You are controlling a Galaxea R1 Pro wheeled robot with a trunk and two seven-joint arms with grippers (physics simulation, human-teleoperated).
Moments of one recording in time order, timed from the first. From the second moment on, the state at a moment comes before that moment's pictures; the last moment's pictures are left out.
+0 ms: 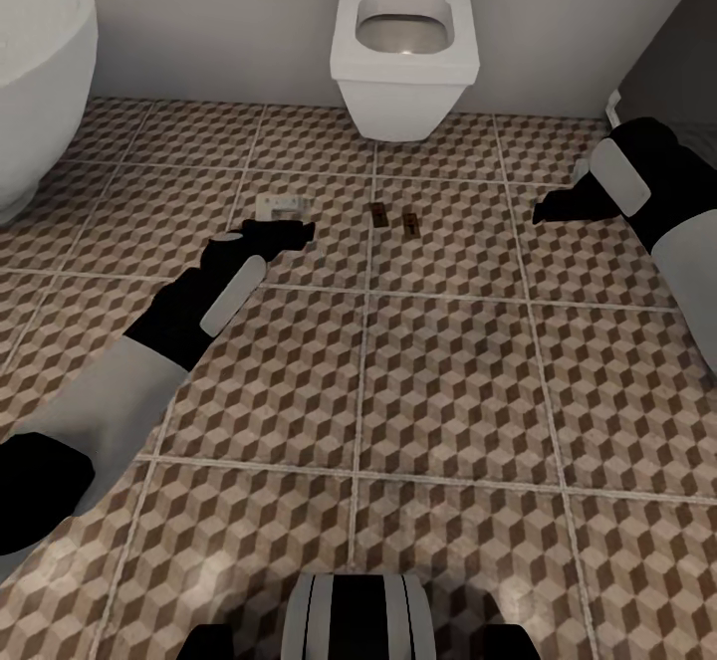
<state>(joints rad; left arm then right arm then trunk) -1.34 0.08 -0.57 -1.01 0.63 0.48 0.35 -1.77 -0.29 0.54 -0.49 -0.63 1.04 -0.28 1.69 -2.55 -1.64</state>
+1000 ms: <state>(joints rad) -1.29 0.12 -0.56 -1.19 0.63 0.78 0.35 -1.72 -0.26 0.54 -0.50 -0.62 1.04 -0.28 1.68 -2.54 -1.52</state>
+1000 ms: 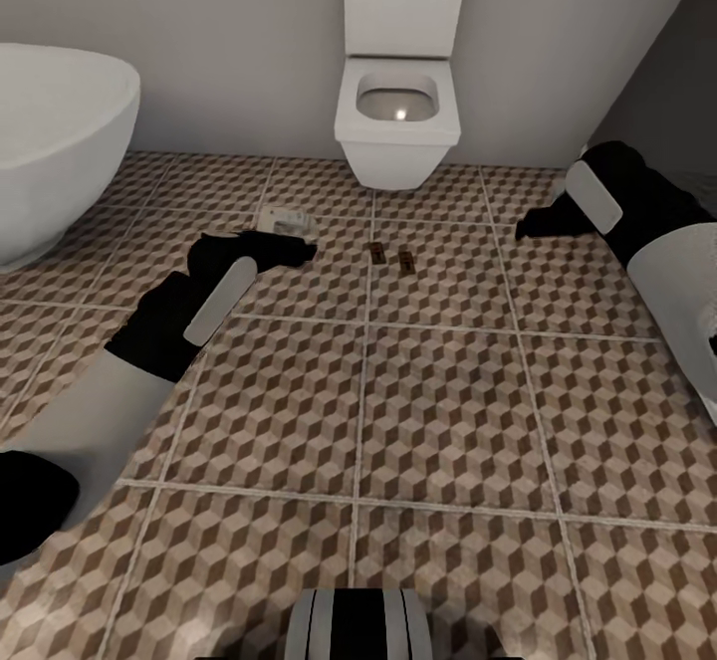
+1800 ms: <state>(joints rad) -1.29 0.15 -0.56 -1.27 0.63 0.89 0.36 -1.69 -0.23 0.54 -0.50 -0.63 1.04 -0.28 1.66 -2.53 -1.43</state>
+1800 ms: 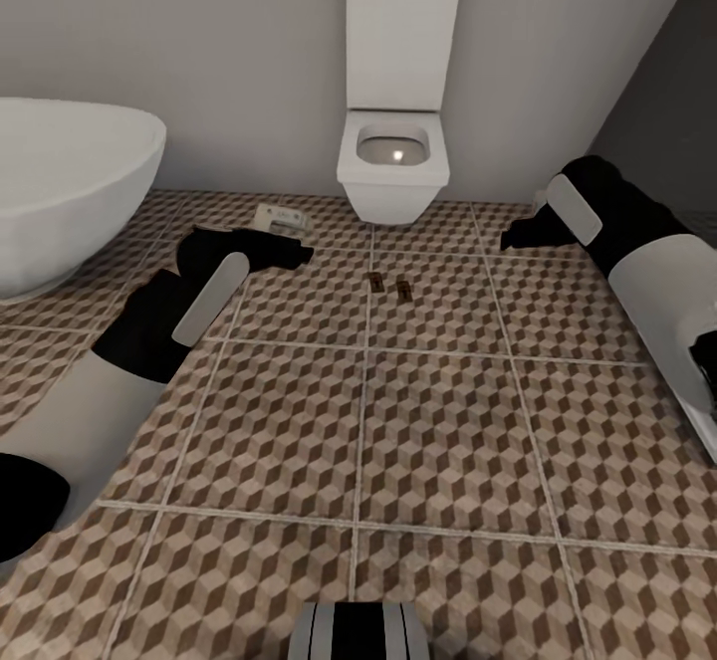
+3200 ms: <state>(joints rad) -1.19 0.16 -0.44 -1.28 0.63 0.98 0.35 -1.57 -0.20 0.53 -0.54 -0.63 1.05 -0.28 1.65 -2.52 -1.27</state>
